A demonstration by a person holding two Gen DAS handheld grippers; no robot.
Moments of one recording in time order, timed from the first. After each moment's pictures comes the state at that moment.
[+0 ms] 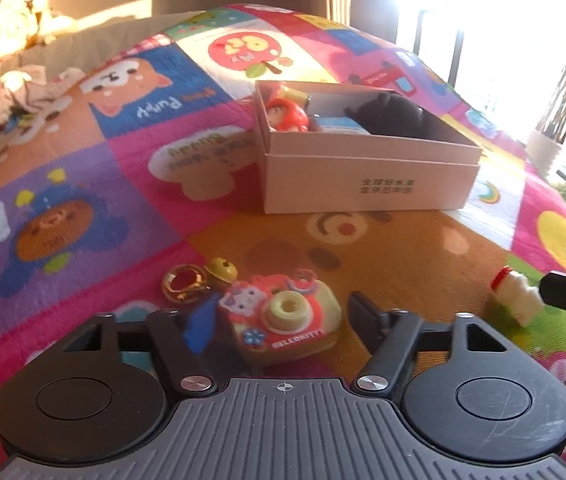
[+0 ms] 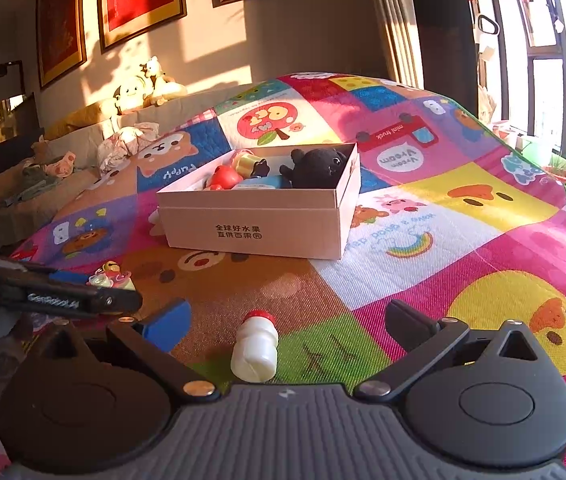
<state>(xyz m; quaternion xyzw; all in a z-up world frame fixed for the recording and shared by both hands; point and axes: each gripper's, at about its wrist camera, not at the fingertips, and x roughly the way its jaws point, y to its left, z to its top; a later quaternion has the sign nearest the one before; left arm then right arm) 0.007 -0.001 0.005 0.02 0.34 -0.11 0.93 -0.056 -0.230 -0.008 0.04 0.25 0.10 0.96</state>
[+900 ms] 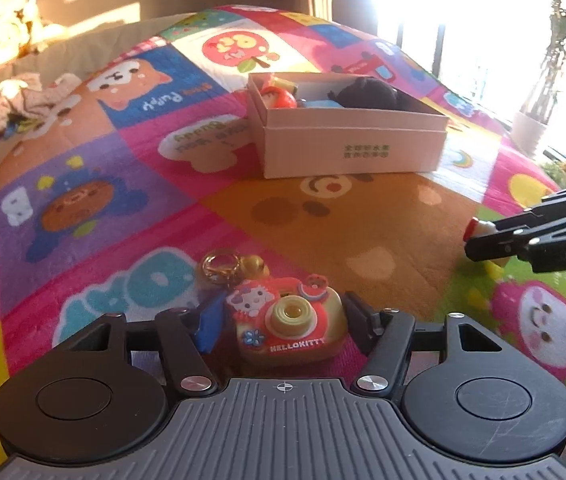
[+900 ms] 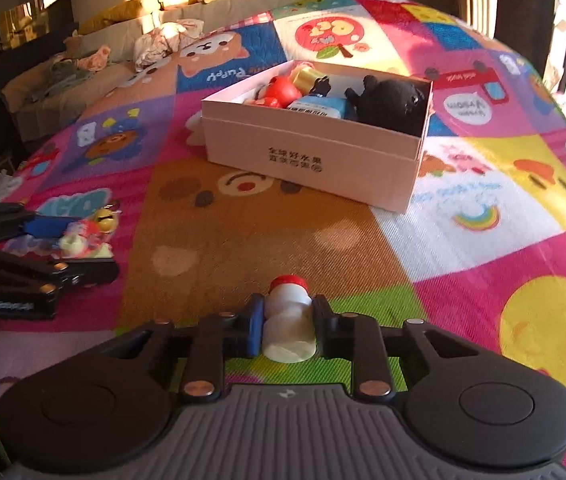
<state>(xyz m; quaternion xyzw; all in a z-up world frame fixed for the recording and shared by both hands) -0.046 0.017 0.007 0.04 0.34 -0.14 0.93 -0.023 -0.196 -0.003 -0.04 0.39 0.17 0.91</state>
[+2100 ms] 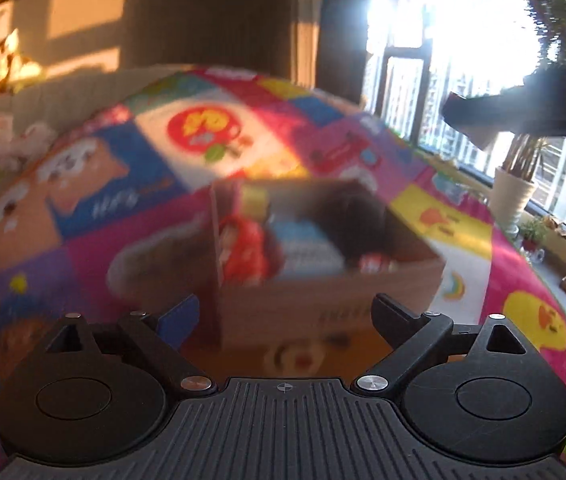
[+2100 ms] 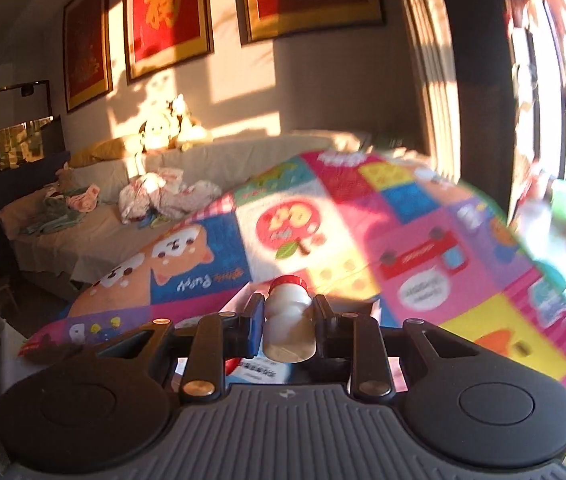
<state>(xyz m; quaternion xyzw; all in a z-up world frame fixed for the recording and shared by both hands) 0.046 -0.006 0.042 0.00 0.28 -0.16 0.95 0.057 -0.245 0.138 0.04 0.22 0.15 0.96</state>
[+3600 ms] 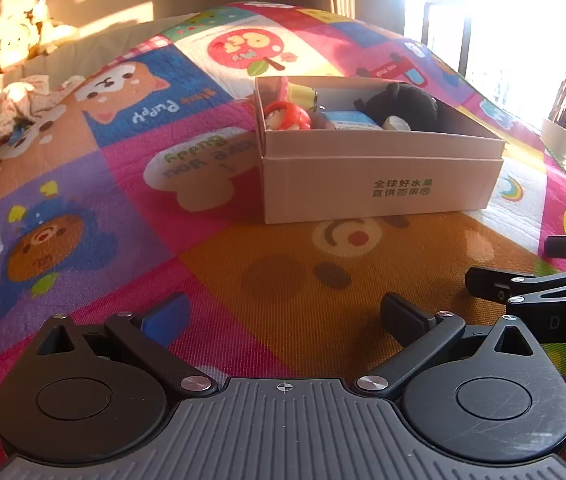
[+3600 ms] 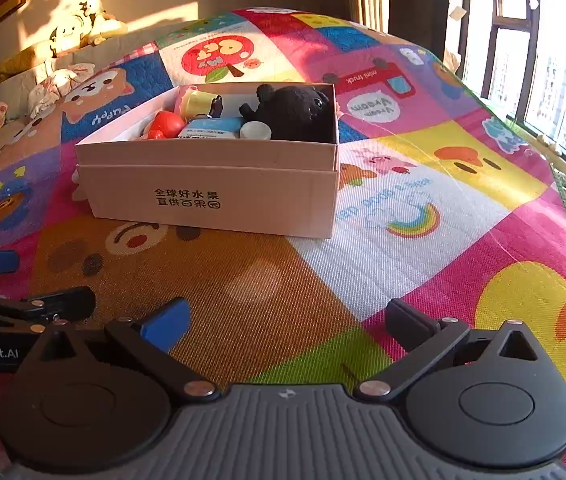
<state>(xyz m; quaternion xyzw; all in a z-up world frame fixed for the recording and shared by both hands) 0.027 -0.009 -0.009 0.04 0.34 -0.09 0.94 0.018 -0.191 -0.032 0.01 0.34 0.00 0.94</state>
